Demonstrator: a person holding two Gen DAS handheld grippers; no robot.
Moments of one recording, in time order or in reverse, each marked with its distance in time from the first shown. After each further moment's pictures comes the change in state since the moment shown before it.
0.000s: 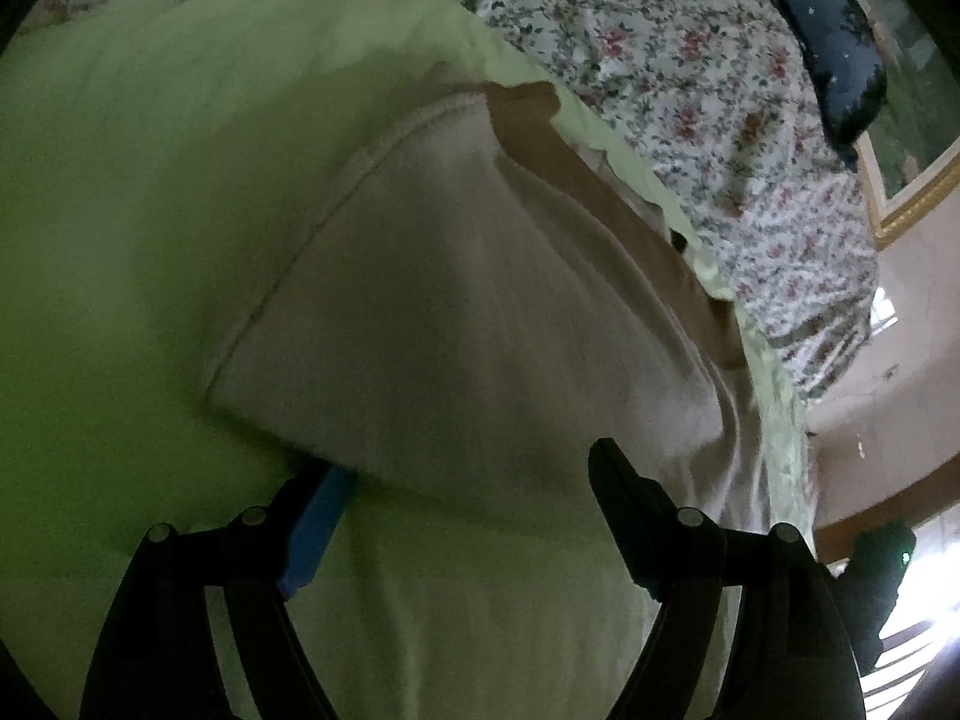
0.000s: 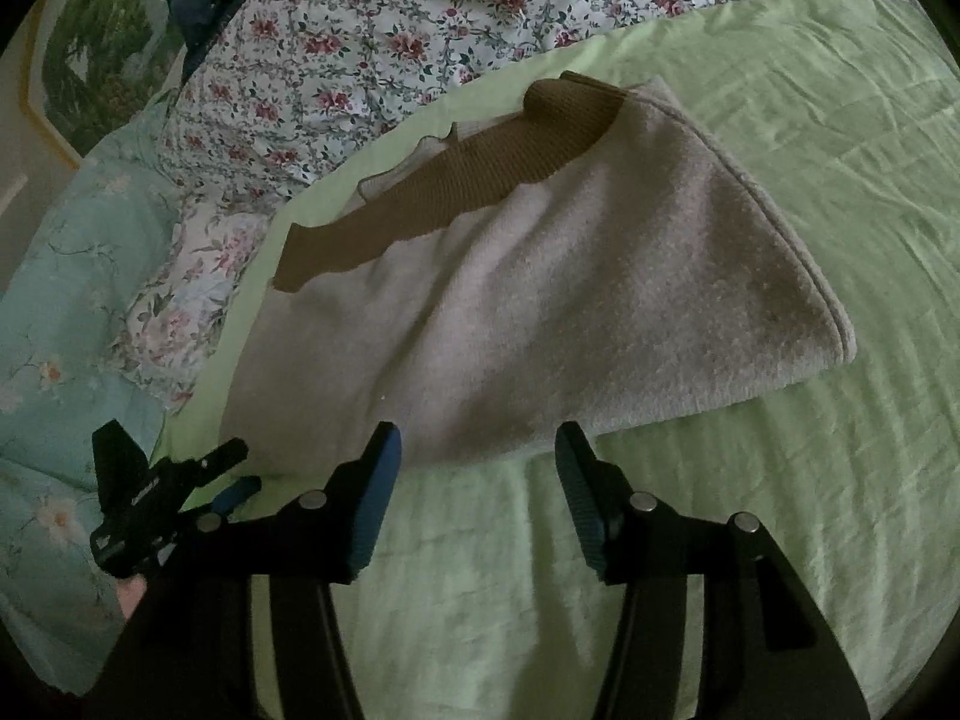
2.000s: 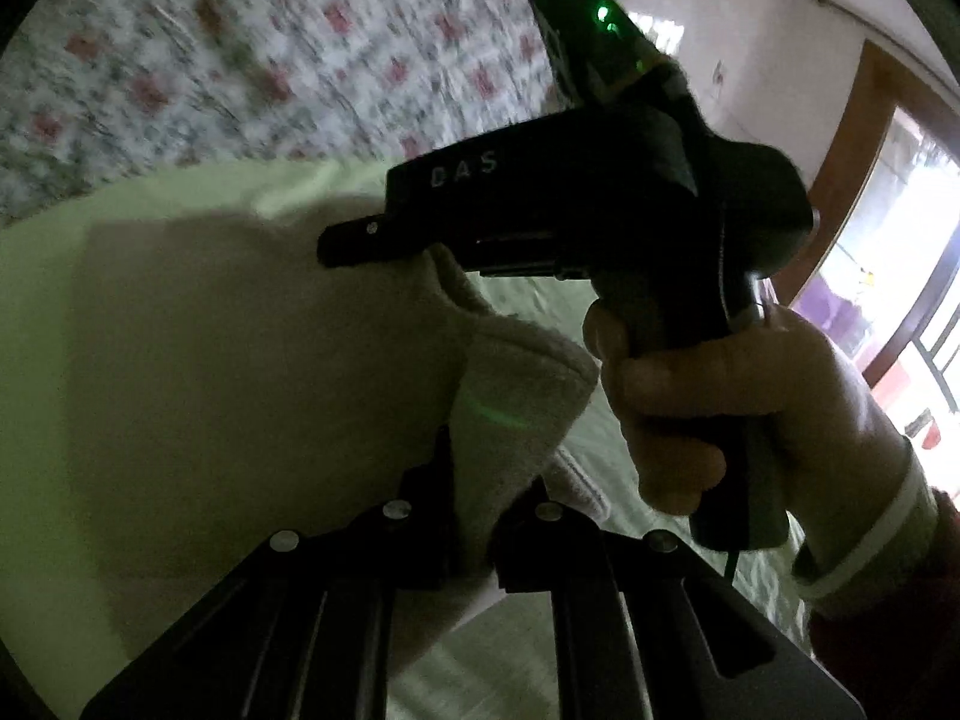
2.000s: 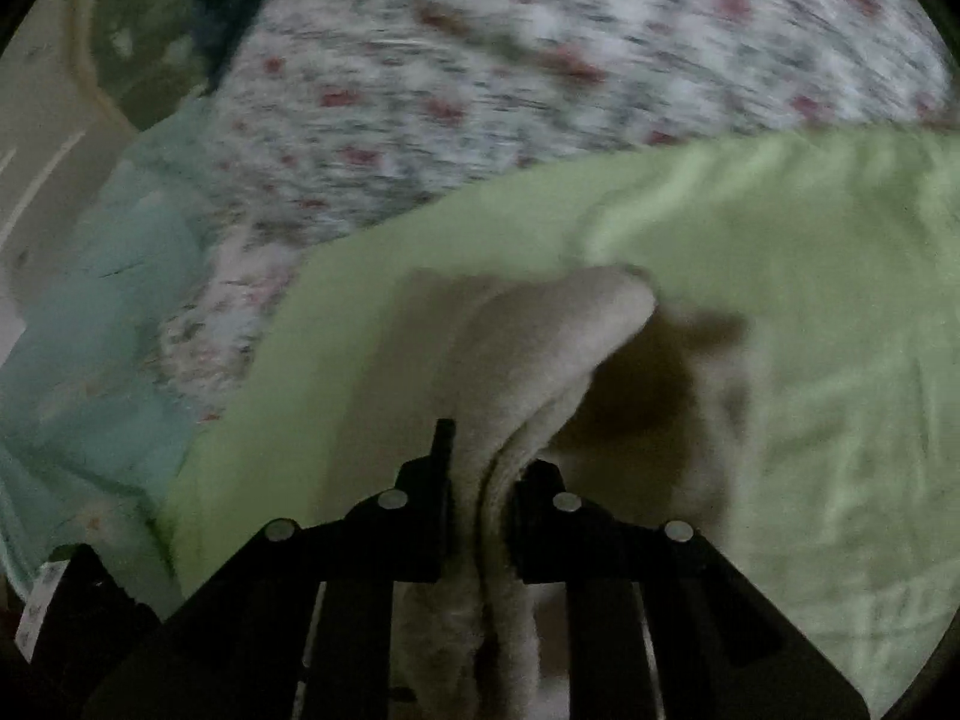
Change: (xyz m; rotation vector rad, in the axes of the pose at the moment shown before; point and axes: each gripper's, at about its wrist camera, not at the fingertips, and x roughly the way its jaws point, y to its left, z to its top) left arm 0.120 -0.315 -0.069 0.776 0.143 -0.213; right arm 0.040 -0.032 0.179 -0.161 0.086 0.135
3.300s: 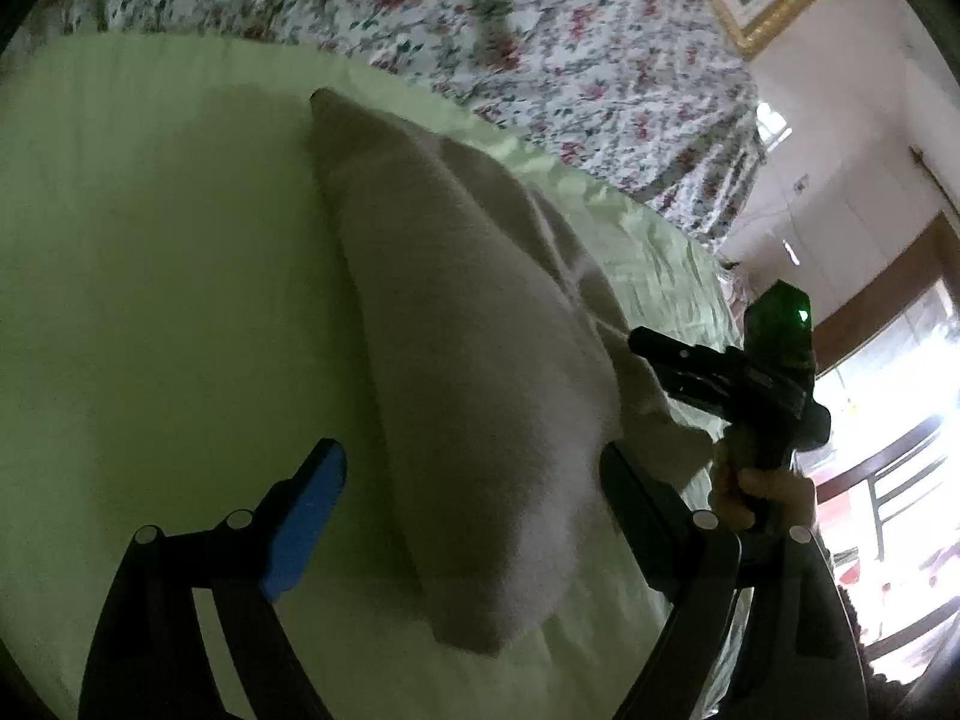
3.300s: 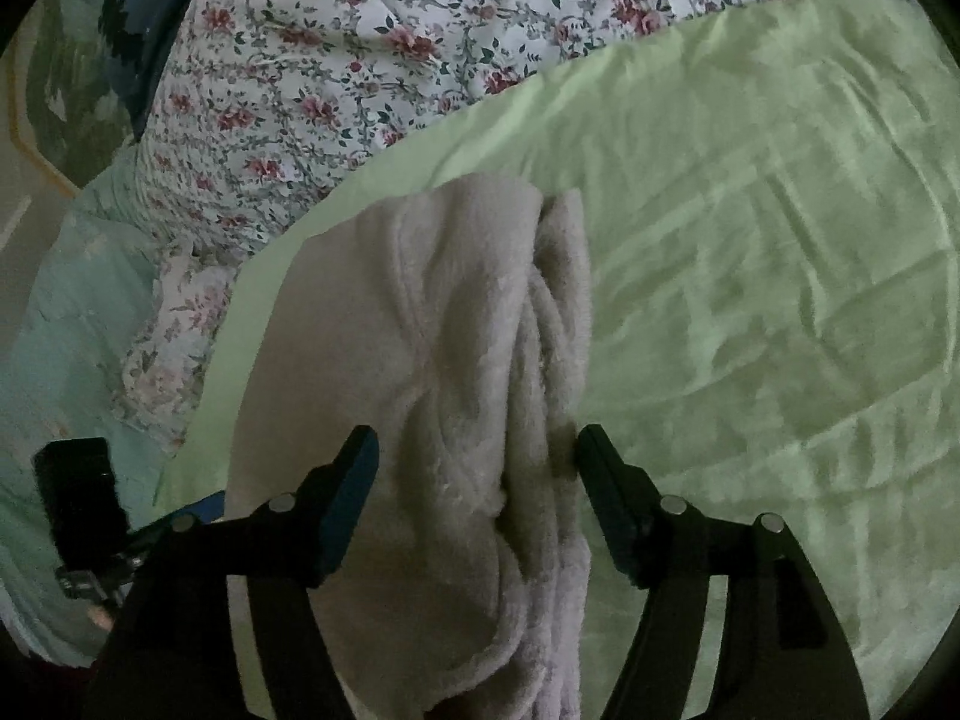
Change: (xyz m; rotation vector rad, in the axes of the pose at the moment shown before) left arm -0.069 0.148 -0.020 -0.382 0.052 -0.063; right arm -0.017 -0.066 -0.055 0.169 -0.021 -0.048
